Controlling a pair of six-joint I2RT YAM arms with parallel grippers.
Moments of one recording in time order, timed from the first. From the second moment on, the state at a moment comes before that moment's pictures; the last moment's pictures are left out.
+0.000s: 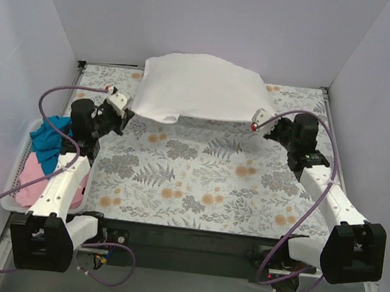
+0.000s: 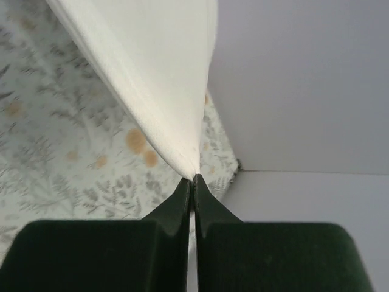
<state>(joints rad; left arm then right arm) 0.03 1.08 0.82 0.08 0.56 0.30 0.21 1.23 0.91 0.01 -0.17 -1.06</state>
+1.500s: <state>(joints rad) -0.14 1.76 1.07 -0.57 0.23 0.60 0.29 1.67 0.99 -0.73 -0.10 -0.79</state>
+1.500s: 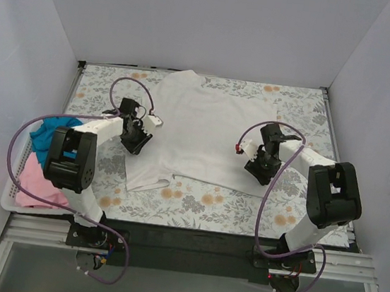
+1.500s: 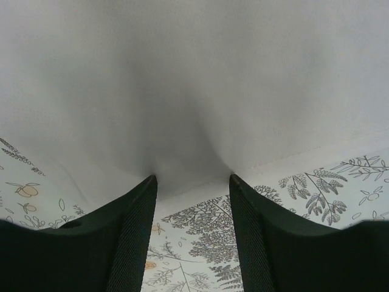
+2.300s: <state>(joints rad) -0.31 1.56 1.15 -0.81 0.27 0.49 0.22 1.58 1.08 -0.92 -0.14 -0.86</state>
